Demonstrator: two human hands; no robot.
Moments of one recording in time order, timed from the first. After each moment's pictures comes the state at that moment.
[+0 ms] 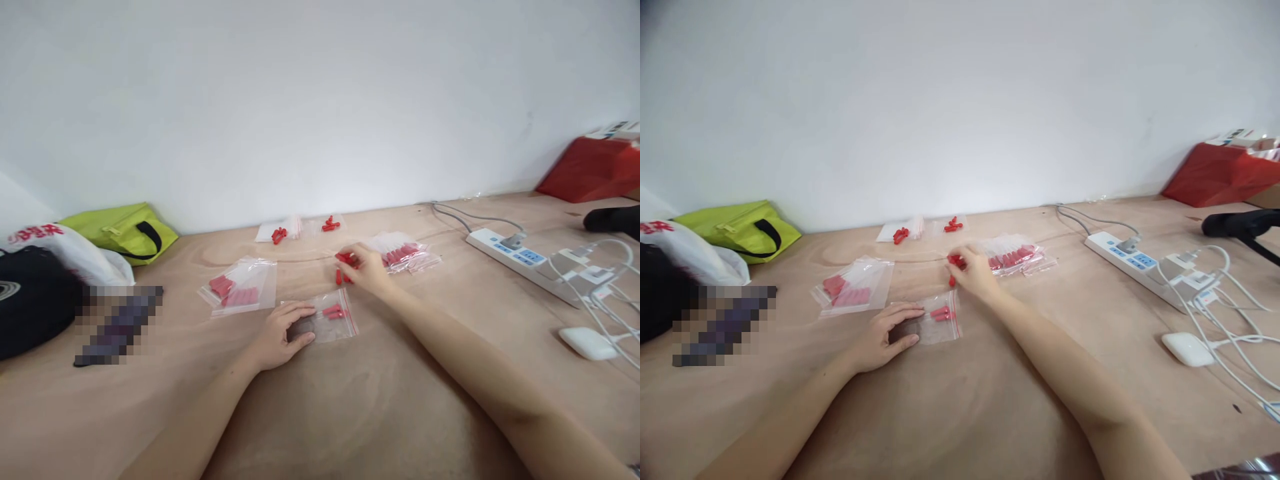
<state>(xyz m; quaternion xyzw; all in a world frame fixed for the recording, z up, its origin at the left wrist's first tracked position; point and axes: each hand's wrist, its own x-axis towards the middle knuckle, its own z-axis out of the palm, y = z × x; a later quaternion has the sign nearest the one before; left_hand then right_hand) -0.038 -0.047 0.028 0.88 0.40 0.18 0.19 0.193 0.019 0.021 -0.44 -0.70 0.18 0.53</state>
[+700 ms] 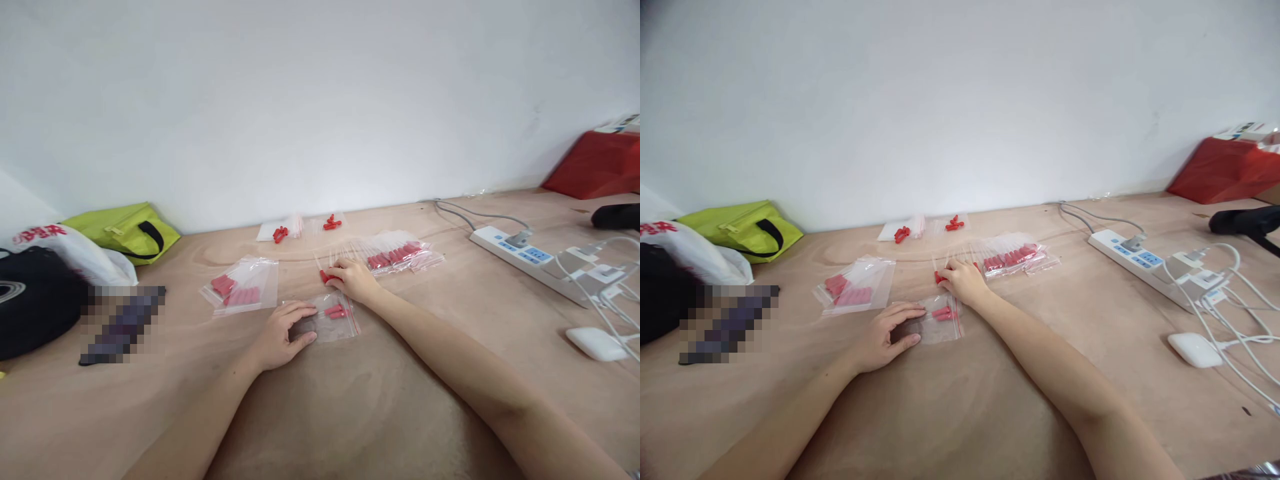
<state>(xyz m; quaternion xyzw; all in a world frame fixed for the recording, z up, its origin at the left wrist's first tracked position) -0.038 -0.047 0.027 0.88 0.41 0.17 0.19 0.175 0.022 0.004 -0.47 -0.84 -0.04 0.26</state>
